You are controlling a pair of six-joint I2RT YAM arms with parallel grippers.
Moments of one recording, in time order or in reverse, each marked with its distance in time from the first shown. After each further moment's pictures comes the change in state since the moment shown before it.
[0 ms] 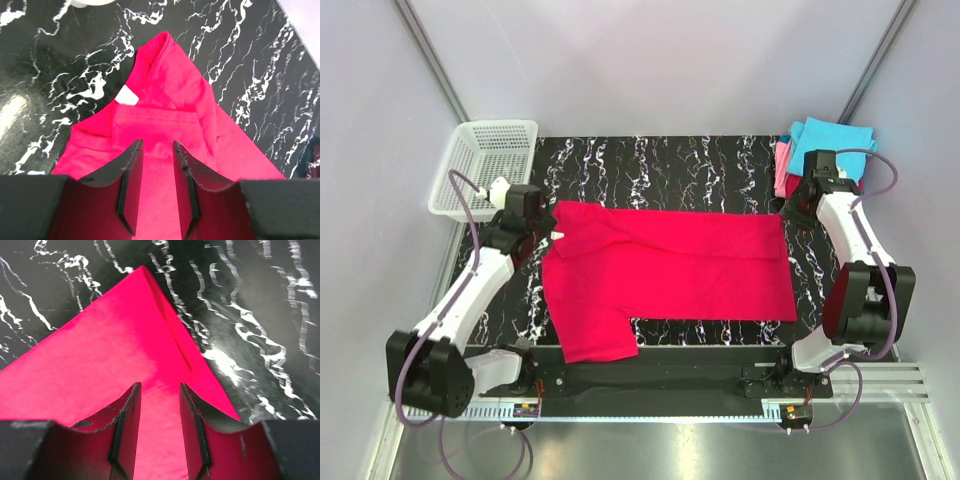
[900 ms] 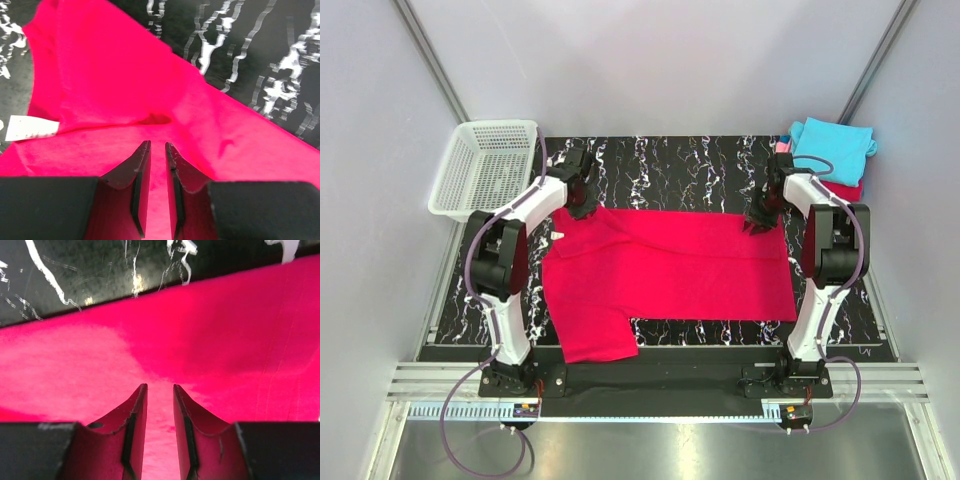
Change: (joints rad) left arm -0.071 0.760 0.576 -0.198 0.166 0.106; right arm 0.084 0.455 0.180 0.026 -0.323 -0.125
